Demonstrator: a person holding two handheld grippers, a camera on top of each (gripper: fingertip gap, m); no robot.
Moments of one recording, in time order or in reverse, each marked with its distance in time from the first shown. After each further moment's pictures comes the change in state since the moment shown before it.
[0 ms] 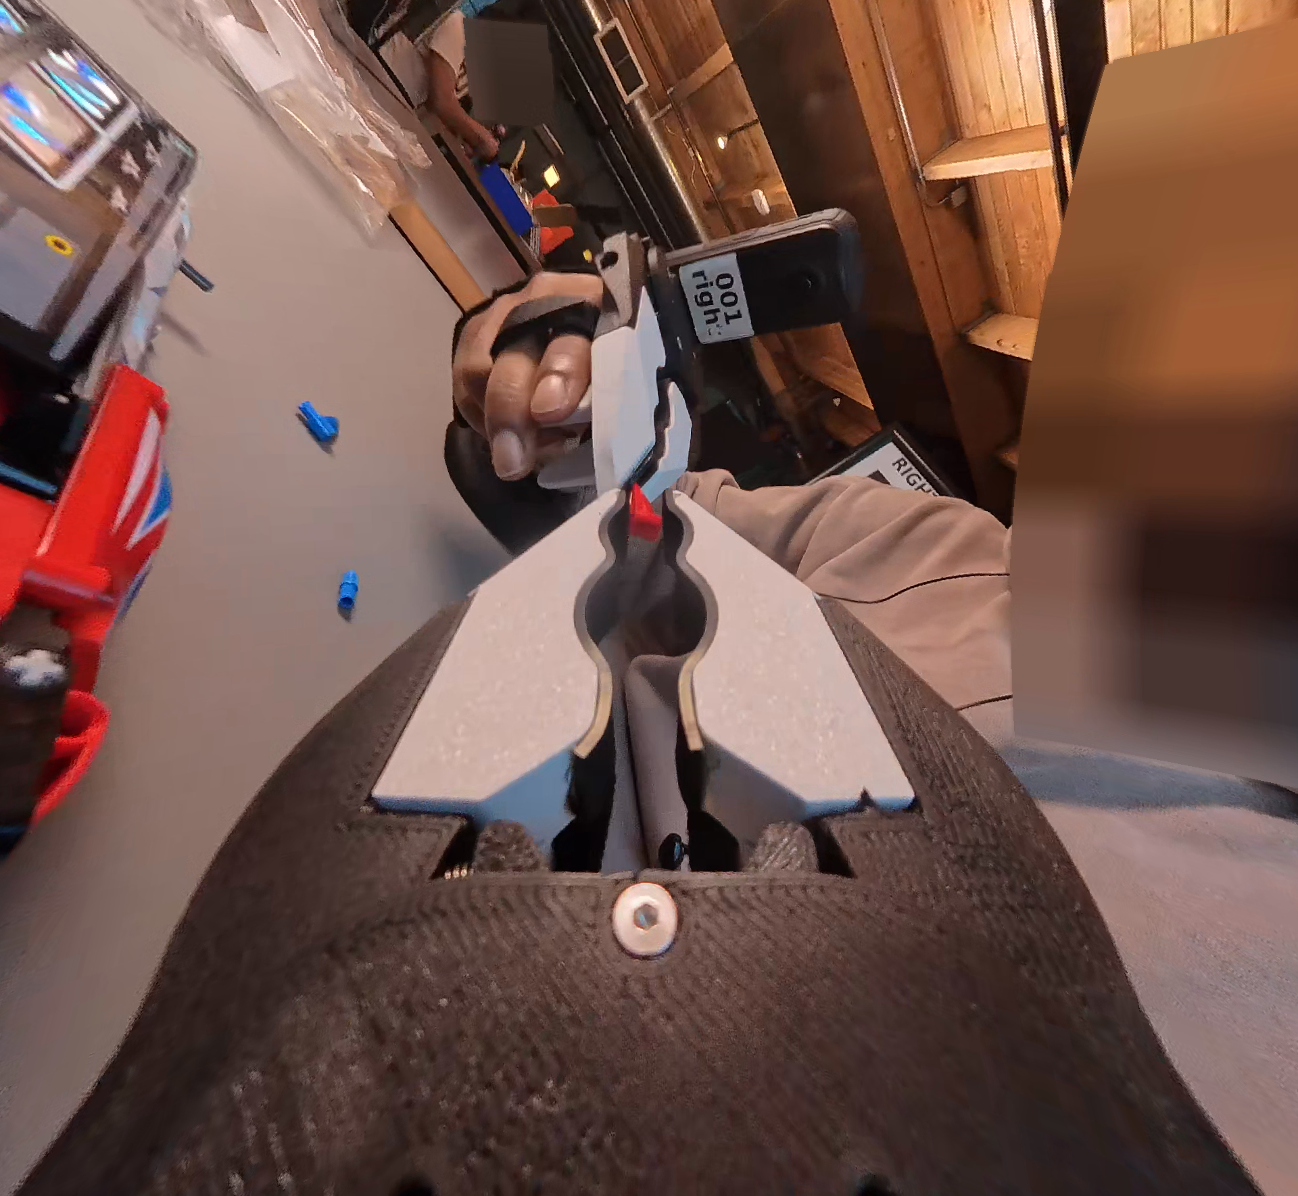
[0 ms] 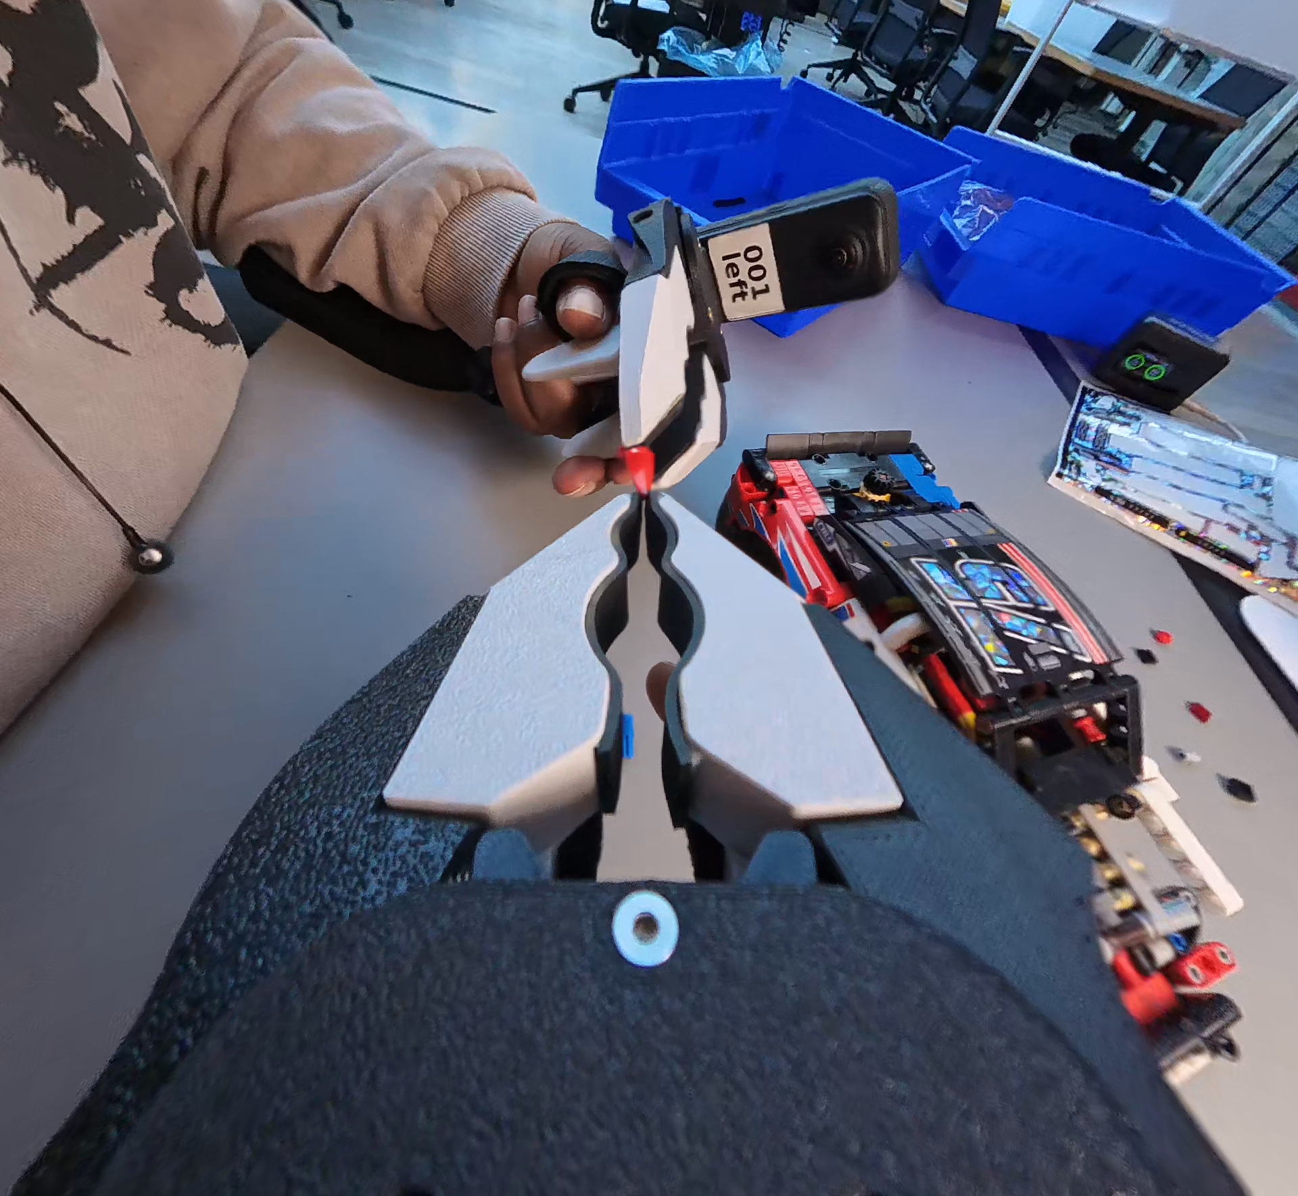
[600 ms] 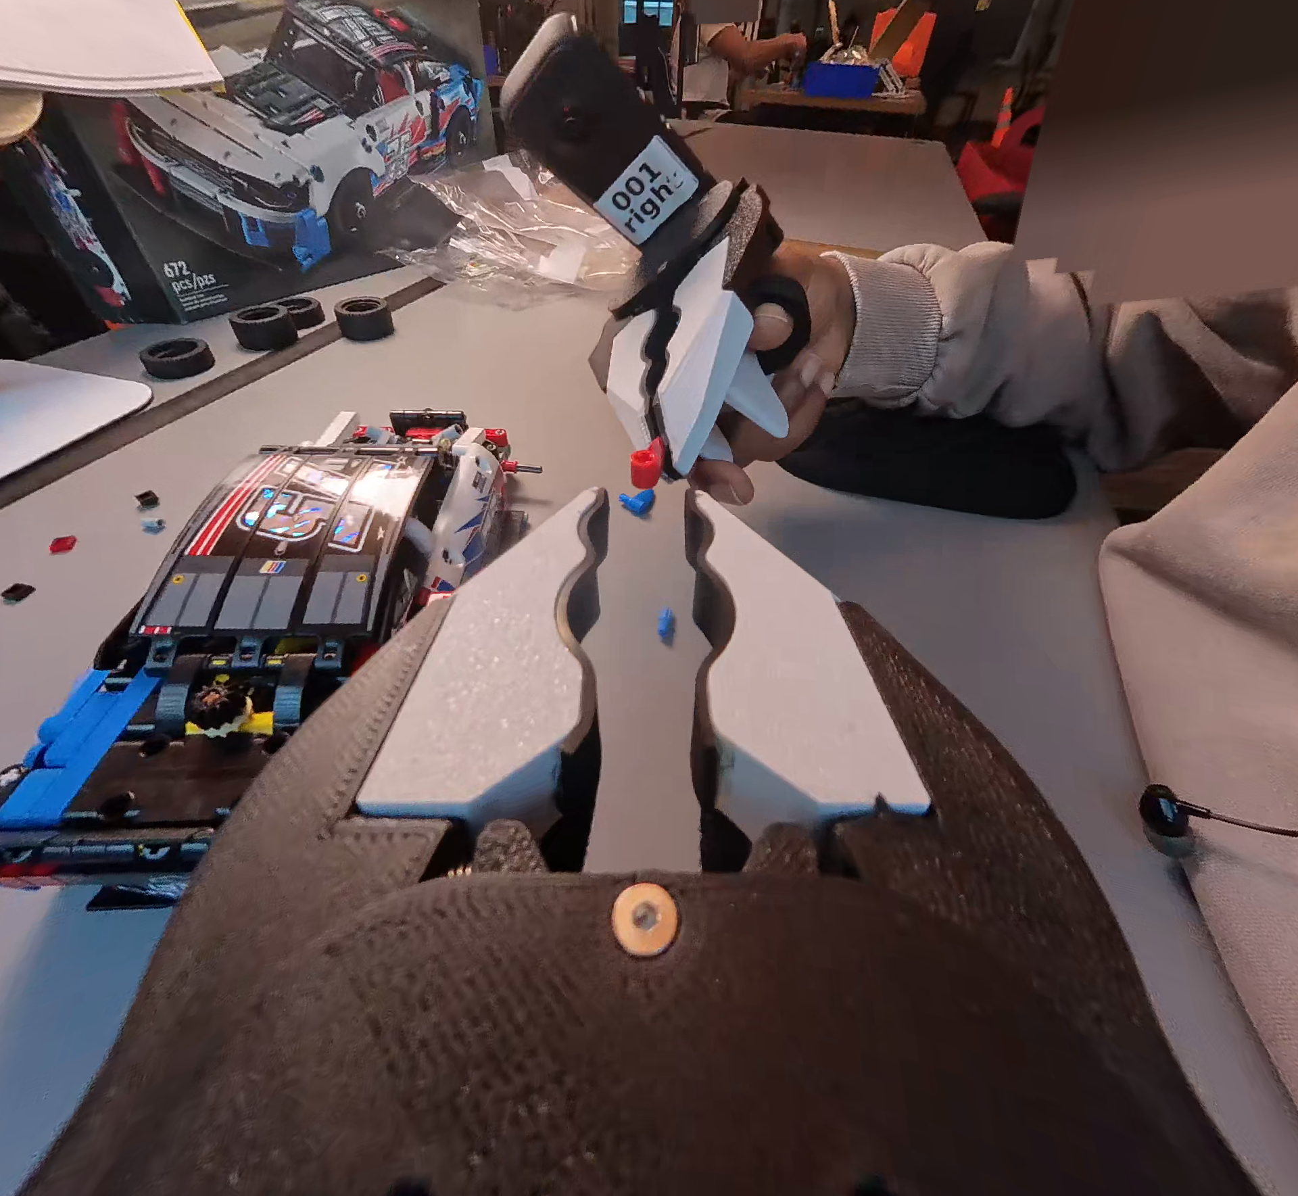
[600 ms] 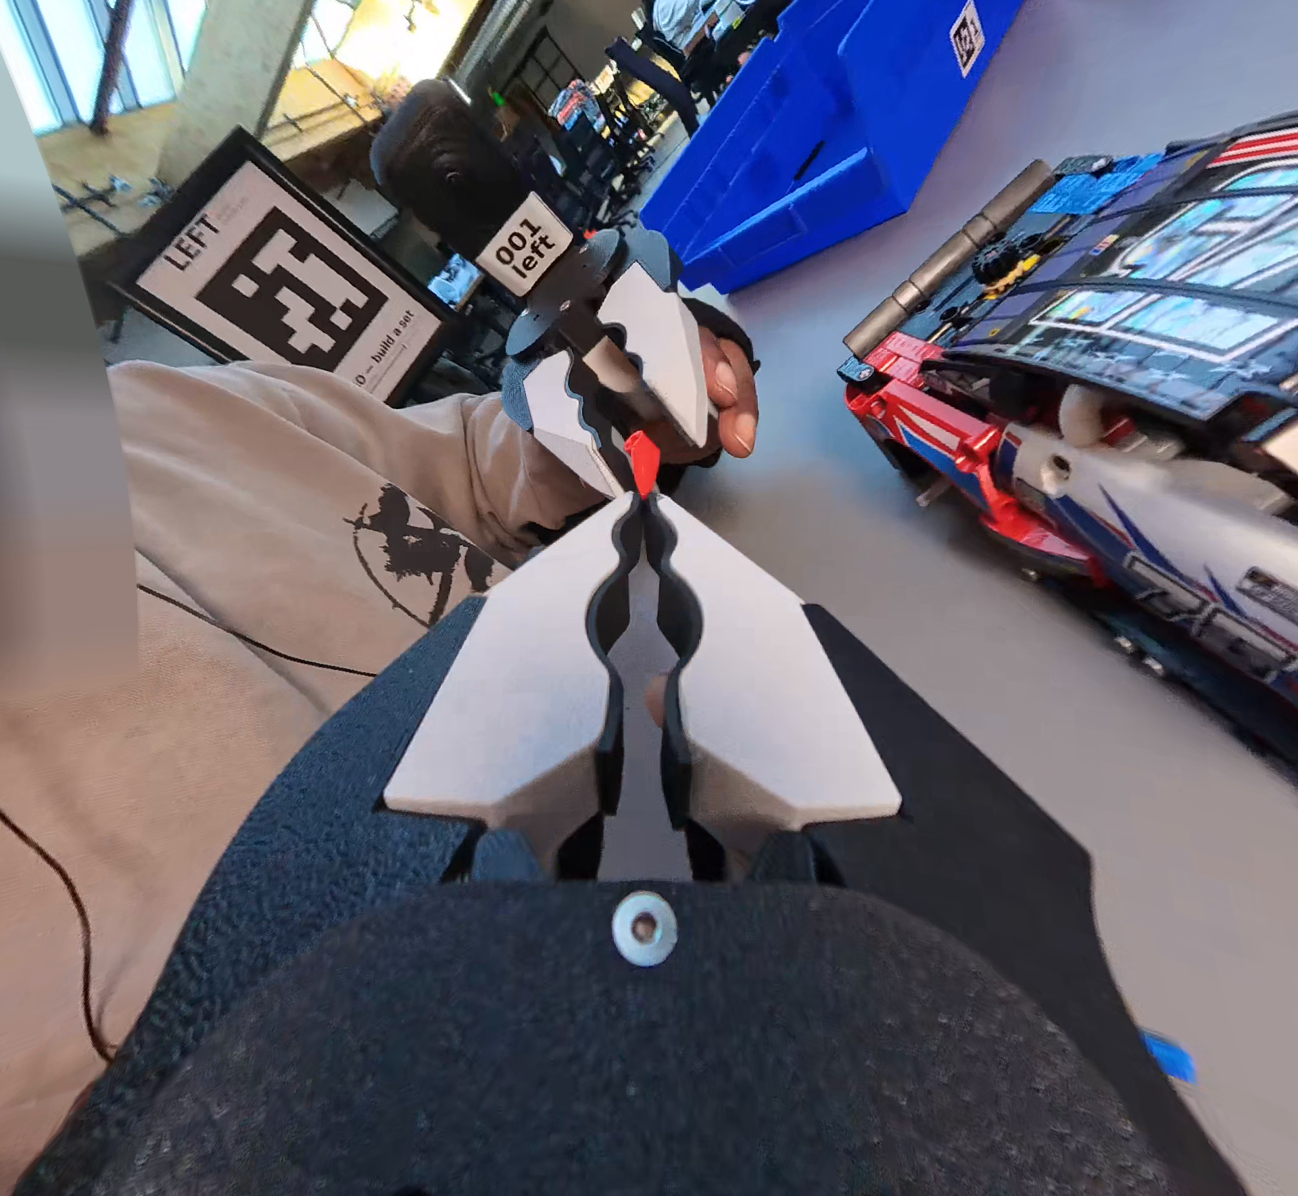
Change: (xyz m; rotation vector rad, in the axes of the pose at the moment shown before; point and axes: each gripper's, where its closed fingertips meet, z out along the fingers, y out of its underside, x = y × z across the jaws) left arm -0.015 -0.009 -0.006 -0.112 -0.526 0.947; right arm 0.012 -0.001 -0.005 0.140 -0.280 0.934
